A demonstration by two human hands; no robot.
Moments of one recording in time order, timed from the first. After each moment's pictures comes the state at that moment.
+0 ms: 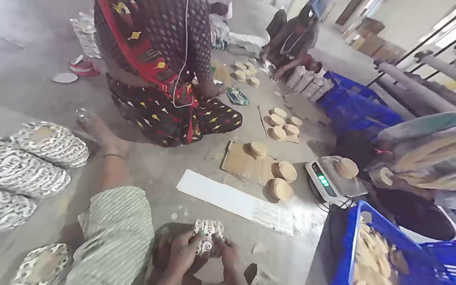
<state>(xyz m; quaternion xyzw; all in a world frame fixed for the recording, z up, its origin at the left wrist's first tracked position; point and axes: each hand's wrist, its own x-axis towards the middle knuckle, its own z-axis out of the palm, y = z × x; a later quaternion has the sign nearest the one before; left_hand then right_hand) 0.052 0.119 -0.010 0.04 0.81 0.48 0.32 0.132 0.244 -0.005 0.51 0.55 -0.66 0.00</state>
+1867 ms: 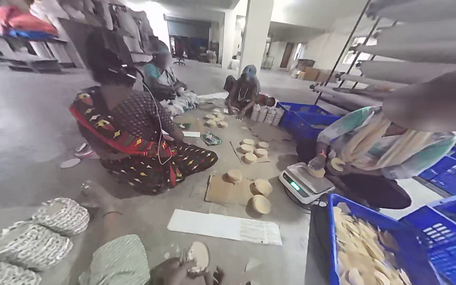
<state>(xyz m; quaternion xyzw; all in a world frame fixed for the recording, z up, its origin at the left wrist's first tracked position) 0.065 0.134 0.001 -0.06 0.82 0.48 0.31 0.176 0.193 0.006 0.49 0.52 -0.68 -0.18</state>
